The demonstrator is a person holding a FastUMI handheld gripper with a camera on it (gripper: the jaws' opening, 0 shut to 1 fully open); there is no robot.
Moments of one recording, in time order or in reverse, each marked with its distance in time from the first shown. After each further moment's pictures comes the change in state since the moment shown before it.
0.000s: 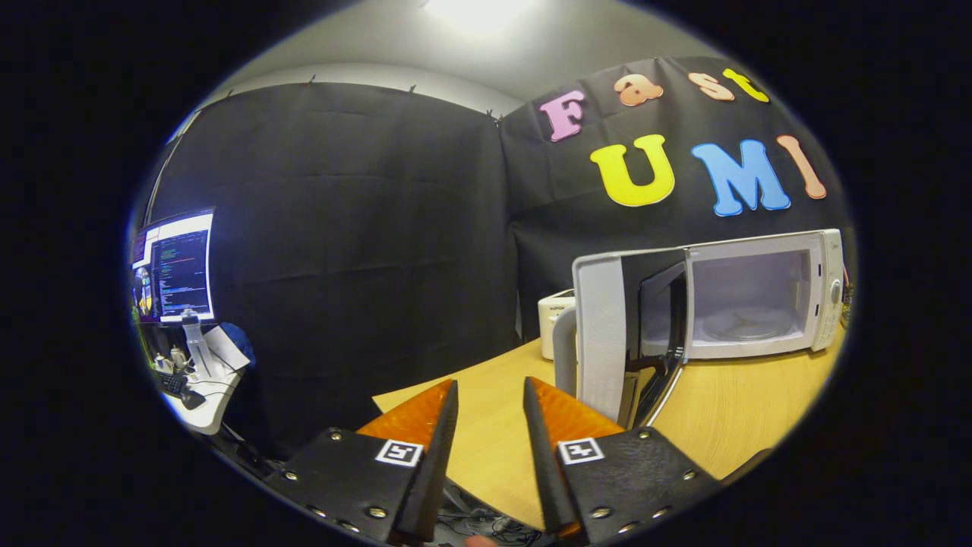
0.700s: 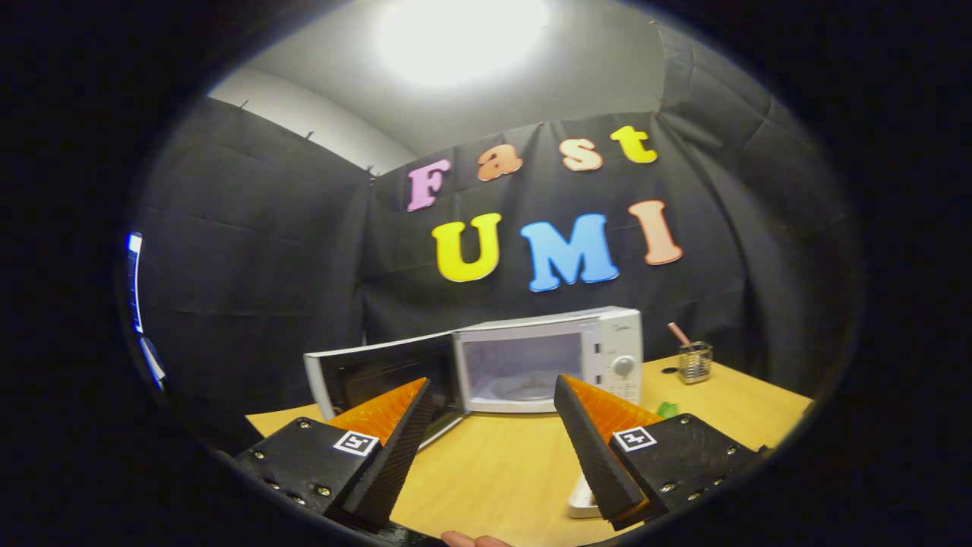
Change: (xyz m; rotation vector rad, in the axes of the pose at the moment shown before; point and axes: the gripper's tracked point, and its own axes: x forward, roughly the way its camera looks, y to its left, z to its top) arm -0.228 -0.255 0.081 -0.053 -0.205 -0.697
